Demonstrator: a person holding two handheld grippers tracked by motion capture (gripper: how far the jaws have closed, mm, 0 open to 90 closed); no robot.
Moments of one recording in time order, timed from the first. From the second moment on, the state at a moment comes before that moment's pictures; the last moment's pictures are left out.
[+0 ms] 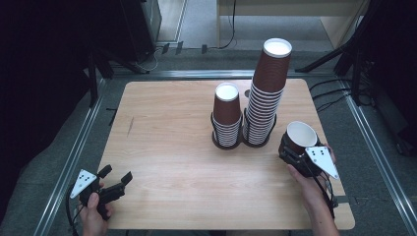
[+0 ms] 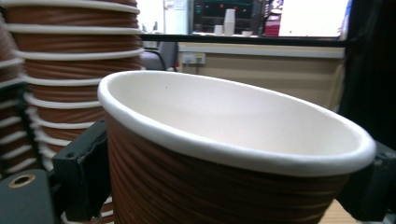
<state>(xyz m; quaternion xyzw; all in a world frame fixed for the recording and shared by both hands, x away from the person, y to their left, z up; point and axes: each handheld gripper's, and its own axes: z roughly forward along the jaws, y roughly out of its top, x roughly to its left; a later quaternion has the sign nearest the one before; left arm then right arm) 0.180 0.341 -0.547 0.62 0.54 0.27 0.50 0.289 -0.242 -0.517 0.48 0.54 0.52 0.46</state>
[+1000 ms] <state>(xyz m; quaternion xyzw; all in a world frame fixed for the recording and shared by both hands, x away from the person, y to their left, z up) 0.180 0.335 -0.550 0.64 0.53 0.27 0.49 0.347 -0.250 -0.541 0.51 0.55 0.44 0.49</state>
